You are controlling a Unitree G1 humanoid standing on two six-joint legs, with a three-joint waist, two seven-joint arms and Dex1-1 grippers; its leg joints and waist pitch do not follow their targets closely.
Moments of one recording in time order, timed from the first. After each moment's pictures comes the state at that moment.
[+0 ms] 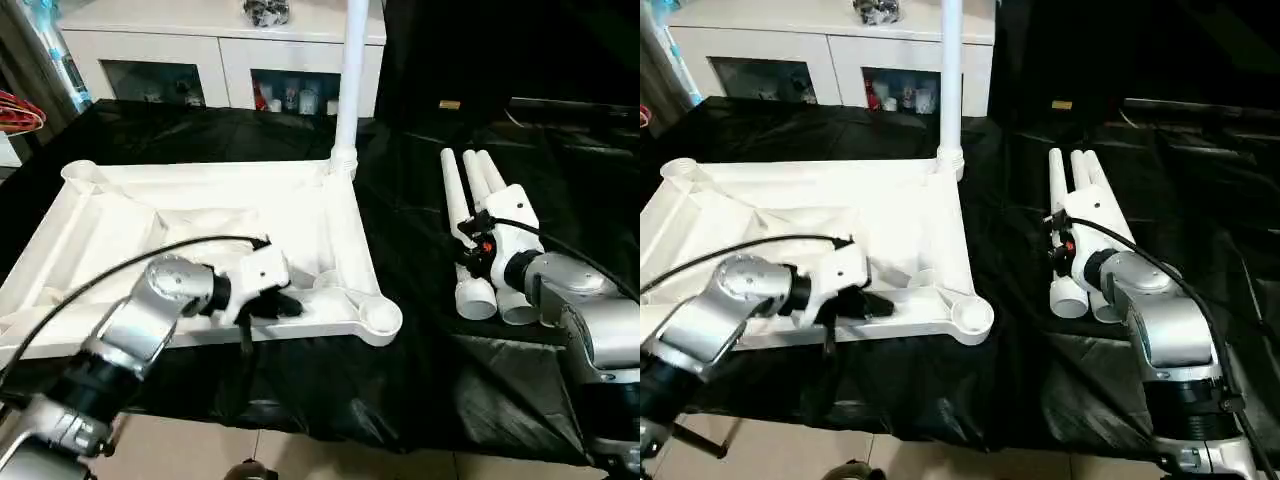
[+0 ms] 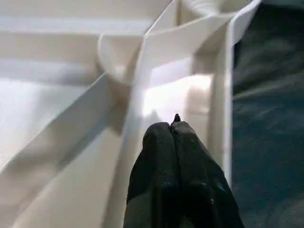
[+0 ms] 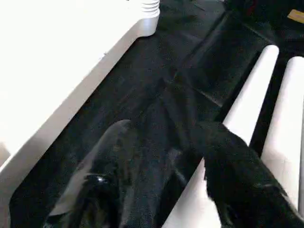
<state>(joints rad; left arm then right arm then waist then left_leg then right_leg) -0.49 0.55 -0.38 0.23 0.01 0.31 -1.07 -0.39 -0.44 -0.02 -0.04 0.11 0.75 0.49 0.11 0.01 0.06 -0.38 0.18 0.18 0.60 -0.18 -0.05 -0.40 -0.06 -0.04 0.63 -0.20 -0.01</state>
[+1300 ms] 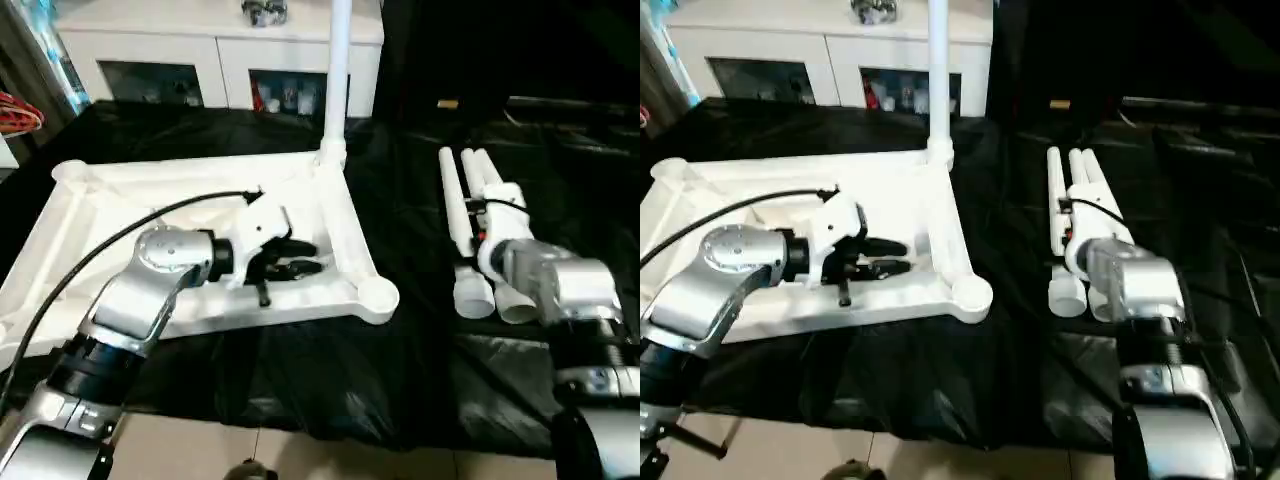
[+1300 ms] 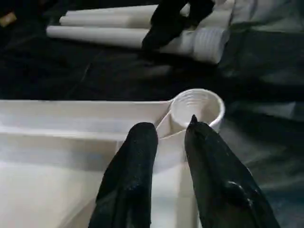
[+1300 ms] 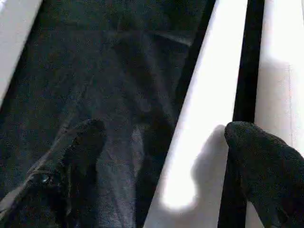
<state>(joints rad) -0.53 0.50 -0.25 0.06 -0.15 0.39 -1.03 -0.66 -0.34 -0.09 0.50 0.09 0.80 0.29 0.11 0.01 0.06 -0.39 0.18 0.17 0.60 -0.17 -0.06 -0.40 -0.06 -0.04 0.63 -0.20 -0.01</state>
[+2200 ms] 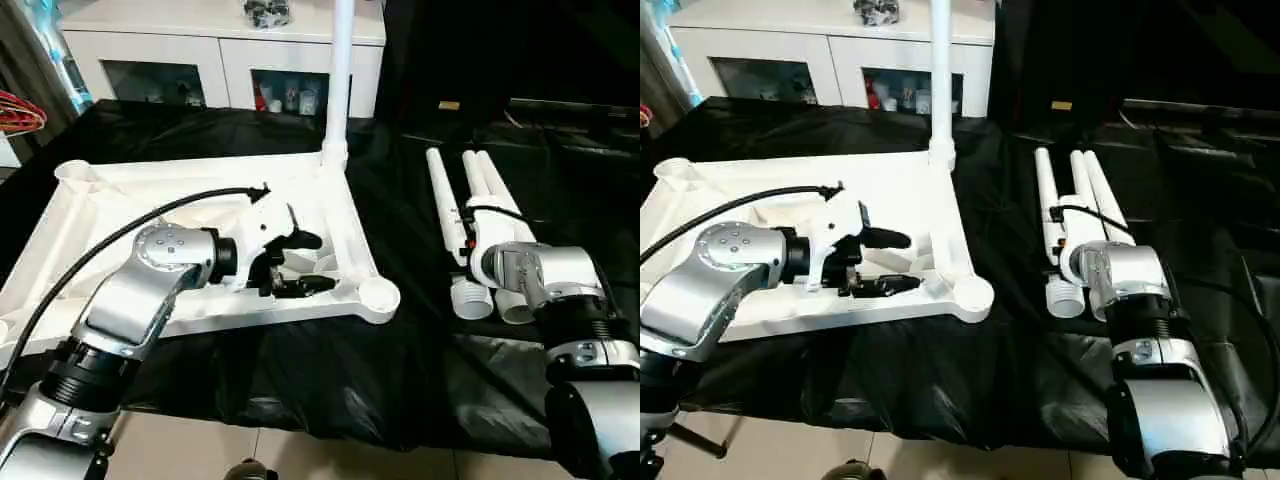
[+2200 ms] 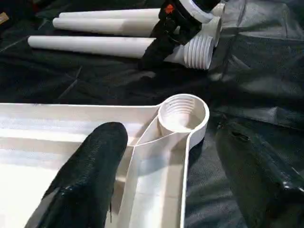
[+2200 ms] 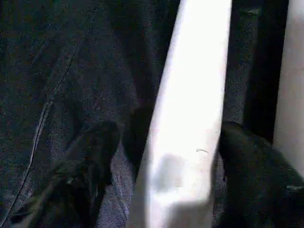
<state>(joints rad) -0.52 0.51 -0.25 -0.03 -0.17 0.48 -1.03 -0.76 -0.33 -0.07 0.69 0.08 0.85 0.30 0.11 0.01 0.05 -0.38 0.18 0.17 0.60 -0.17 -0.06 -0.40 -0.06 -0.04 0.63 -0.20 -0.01</state>
